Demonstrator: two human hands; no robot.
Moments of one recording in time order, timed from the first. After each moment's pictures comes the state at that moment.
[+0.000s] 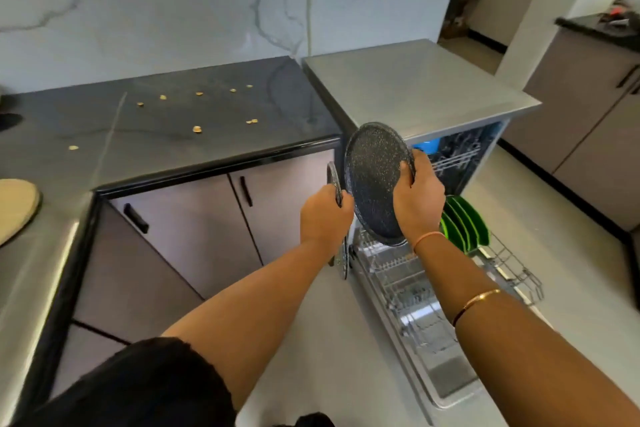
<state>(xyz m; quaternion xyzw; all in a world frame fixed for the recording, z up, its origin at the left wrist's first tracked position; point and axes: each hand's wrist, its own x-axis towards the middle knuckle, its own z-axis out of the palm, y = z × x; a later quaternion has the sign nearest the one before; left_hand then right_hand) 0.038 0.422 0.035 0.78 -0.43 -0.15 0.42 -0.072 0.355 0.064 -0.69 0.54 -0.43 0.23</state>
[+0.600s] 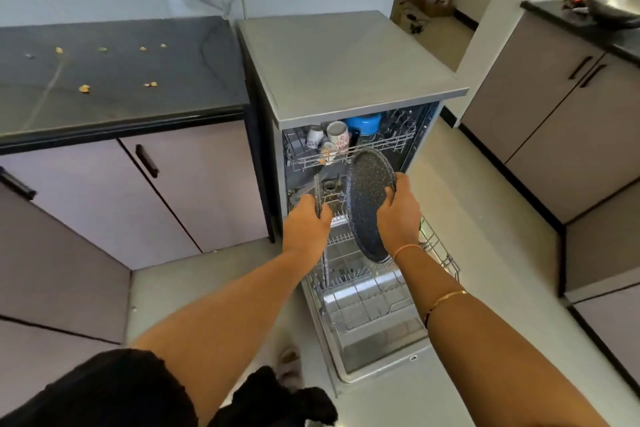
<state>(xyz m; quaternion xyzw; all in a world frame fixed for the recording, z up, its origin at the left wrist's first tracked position) -0.162 0.325 -0.019 0.82 -0.38 -0.21 0.37 -0.278 0.240 -0.012 -0.72 0.57 -0.31 0.25</state>
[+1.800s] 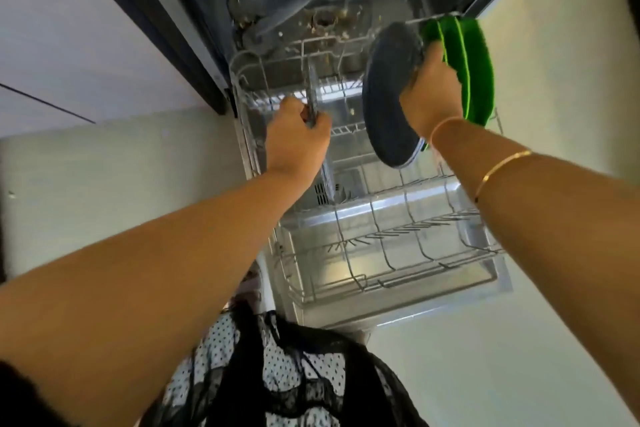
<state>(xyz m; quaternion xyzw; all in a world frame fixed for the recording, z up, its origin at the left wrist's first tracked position) -0.149 0.090 -0.376 0.84 -0.23 -0.29 0.40 -0.248 -0.050 -0.362 -0.79 0.57 -0.01 0.23</state>
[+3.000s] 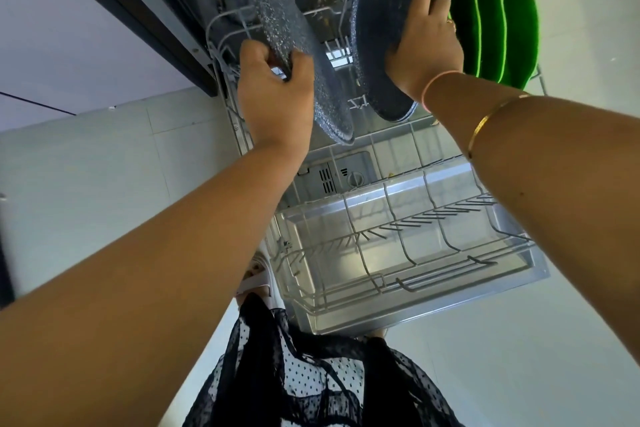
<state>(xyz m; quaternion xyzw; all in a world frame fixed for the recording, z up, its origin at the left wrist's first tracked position) -0.135 0.065 -0.425 0.80 -0.18 -0.16 0.55 -0.227 -0.077 -0.439 -0.83 0.53 0.04 0.15</state>
